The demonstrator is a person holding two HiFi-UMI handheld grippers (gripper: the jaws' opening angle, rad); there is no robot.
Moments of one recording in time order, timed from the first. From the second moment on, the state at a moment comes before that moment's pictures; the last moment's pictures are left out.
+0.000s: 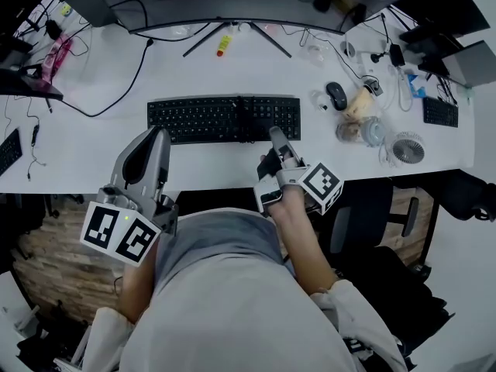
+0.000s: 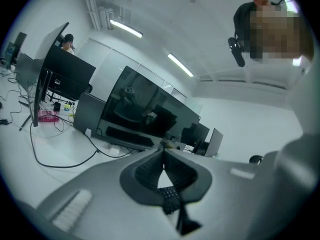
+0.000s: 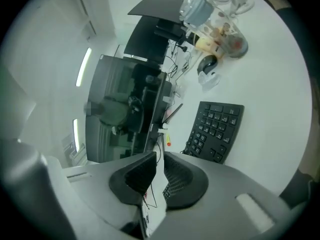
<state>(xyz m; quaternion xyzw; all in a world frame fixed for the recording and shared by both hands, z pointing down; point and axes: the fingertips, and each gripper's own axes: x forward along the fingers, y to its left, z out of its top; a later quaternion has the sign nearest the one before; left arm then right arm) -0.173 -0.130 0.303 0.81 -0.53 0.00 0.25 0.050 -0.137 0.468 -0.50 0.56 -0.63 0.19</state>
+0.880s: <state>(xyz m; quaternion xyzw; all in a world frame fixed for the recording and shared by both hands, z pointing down) -0.199 -0.106 0.305 0.80 -0.55 -0.01 0.24 0.034 -0.124 0.361 -0.51 0.78 -0.35 0.05</state>
